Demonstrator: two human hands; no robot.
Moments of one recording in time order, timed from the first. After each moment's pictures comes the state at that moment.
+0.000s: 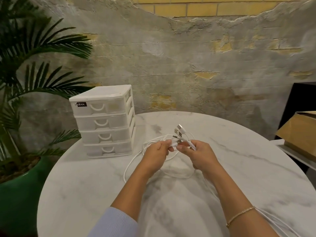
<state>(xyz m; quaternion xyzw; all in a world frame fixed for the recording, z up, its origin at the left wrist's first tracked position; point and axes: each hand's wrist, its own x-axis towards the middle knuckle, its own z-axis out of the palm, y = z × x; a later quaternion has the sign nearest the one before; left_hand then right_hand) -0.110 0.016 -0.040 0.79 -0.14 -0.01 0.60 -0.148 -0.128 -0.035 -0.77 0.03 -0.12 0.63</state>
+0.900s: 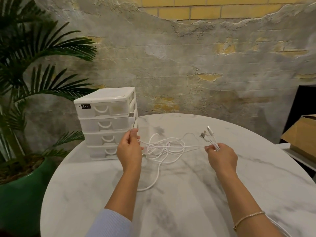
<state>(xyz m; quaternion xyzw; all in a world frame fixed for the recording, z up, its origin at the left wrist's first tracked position) -0.094 0.051 -0.031 0.64 0.07 0.29 0.71 -0.131 -0.159 -0.045 -0.83 0.26 -0.25 0.43</state>
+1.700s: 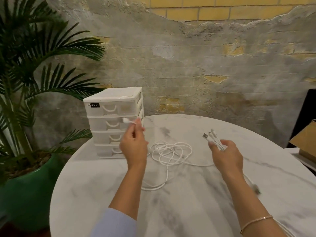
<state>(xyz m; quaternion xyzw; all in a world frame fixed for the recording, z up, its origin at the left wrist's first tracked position) -0.103 0.055 -0.011 0.64 0.02 0.37 0.68 -0.140 -0.147 -0.032 -0.79 0.24 -0.27 0.49</state>
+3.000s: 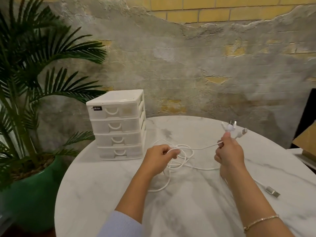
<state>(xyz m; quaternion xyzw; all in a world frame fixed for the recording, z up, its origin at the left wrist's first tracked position) -0.113 0.045 -0.025 0.87 -0.16 0.05 0.47 -0.131 -0.144 -0.017 -0.52 0.18 -0.27 0.79</state>
